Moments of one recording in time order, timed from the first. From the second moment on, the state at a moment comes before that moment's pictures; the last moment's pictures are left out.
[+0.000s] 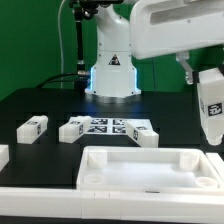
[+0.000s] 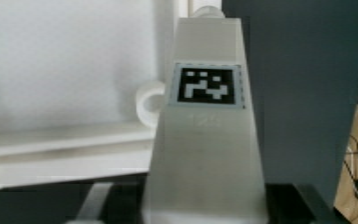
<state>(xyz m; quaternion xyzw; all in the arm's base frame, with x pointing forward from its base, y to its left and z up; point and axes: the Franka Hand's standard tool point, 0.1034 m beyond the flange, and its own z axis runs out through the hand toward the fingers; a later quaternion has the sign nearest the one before) 0.622 0.091 0.169 -0.99 0.02 -0.05 0.10</state>
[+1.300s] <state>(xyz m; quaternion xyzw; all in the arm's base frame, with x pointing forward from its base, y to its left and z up) 0.663 0.077 0.172 -0.97 -0.15 -0.19 0.01</state>
